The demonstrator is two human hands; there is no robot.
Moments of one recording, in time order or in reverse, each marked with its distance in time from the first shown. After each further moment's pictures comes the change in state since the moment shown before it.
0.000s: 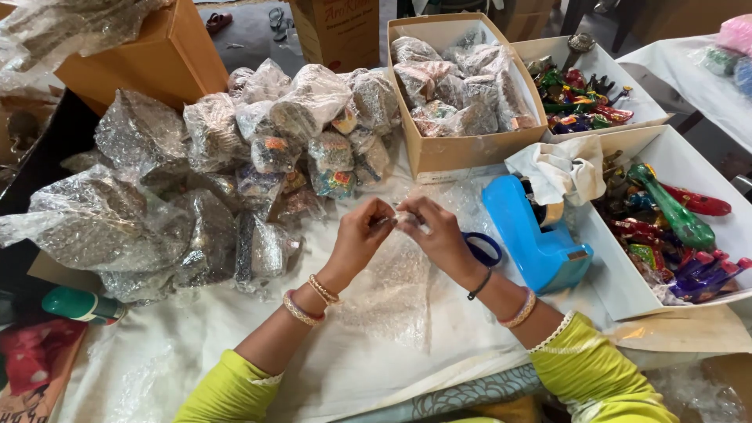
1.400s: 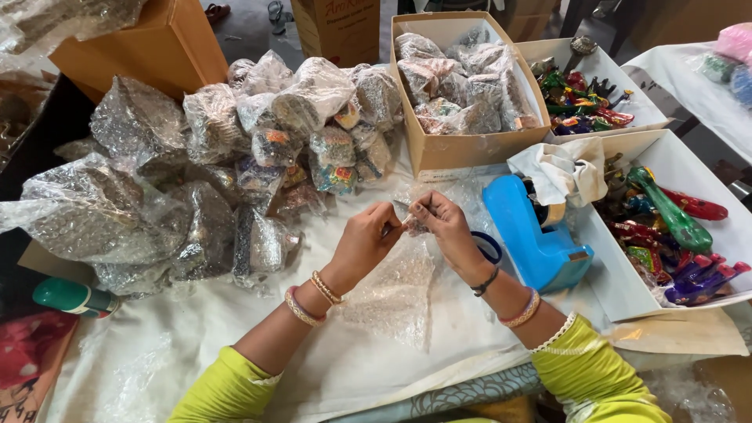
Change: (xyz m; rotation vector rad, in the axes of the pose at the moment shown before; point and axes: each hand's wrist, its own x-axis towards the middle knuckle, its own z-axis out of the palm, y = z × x) left_hand -0.003 0.039 0.000 0.247 -0.058 0.124; right_hand -0.010 0.042 0.005 0.830 -0.035 0.504
